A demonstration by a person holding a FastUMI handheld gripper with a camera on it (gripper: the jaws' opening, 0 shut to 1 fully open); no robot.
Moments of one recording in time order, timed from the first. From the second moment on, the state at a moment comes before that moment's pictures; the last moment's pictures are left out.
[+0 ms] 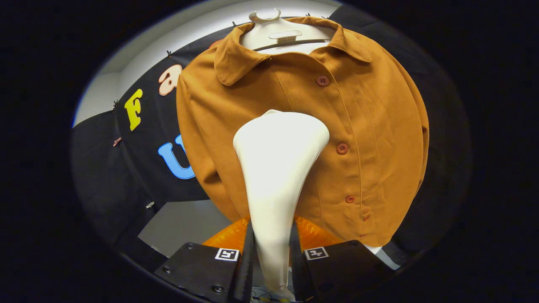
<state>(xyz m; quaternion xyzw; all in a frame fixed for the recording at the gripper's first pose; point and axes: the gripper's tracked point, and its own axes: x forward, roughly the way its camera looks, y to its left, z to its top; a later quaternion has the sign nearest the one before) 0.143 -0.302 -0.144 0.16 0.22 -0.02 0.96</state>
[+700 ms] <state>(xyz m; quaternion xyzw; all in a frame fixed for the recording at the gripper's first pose) 0.122 -0.304 -0.242 0.16 0.32 -0.01 0.93</state>
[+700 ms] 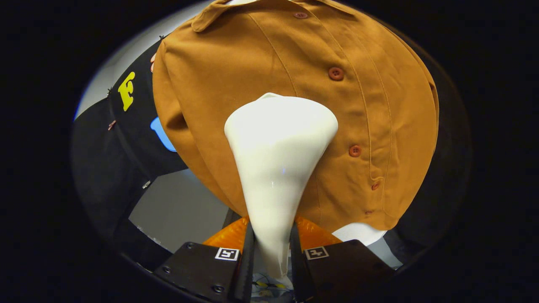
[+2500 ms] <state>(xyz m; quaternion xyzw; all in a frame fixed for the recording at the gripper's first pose) 0.121 -0.462 -0.094 0.10 0.20 -0.06 0.97</state>
